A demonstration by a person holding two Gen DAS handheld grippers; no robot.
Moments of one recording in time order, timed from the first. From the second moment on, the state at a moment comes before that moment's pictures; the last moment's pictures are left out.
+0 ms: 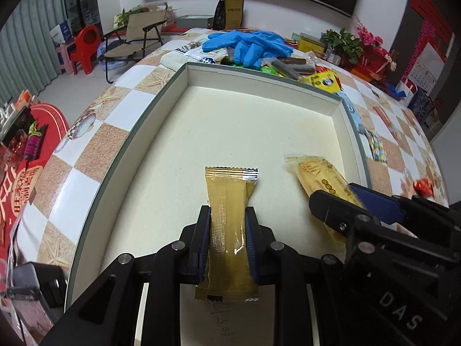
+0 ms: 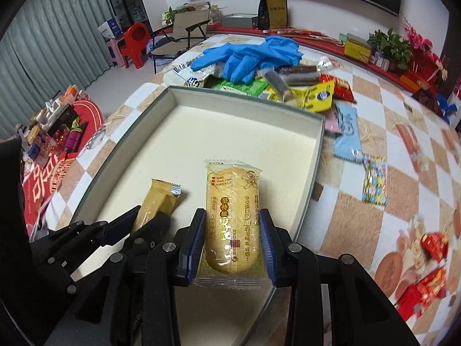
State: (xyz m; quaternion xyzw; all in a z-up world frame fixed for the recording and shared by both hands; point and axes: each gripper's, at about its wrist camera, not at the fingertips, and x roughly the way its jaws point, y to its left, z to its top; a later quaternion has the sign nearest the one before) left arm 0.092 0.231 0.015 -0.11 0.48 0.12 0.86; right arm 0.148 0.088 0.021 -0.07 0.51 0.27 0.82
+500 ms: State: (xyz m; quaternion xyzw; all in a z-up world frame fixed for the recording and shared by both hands) left arm 0.051 0.220 0.041 -0.13 0.46 0.07 0.87; right arm 0.091 0.043 0.024 0.00 0.50 0.28 0.82
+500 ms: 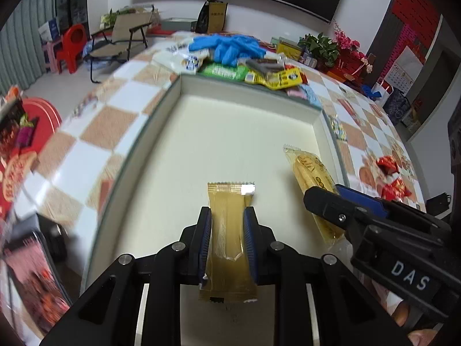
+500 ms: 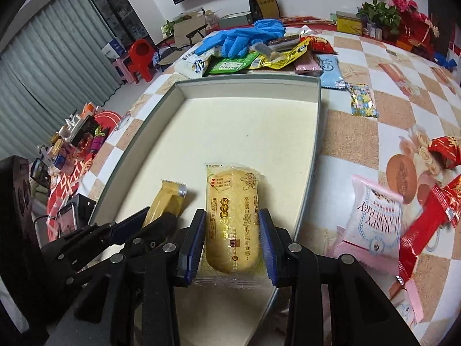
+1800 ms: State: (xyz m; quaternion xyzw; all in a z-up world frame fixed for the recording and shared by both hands) left arm 0.036 -0.020 0.026 0.03 0.50 -0.13 0.85; right arm 0.009 -0.202 -0.002 0.01 0.49 0.09 0.87
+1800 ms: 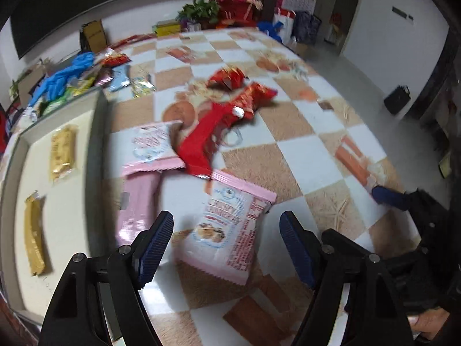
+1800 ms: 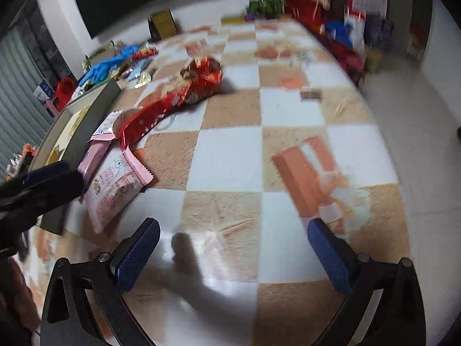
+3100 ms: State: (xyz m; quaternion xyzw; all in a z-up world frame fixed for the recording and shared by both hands) left arm 0.009 -0.002 0.008 0.03 0.44 -0.11 0.89; right arm 0.031 -0.199 -0.009 -0.01 0.50 0.06 0.87
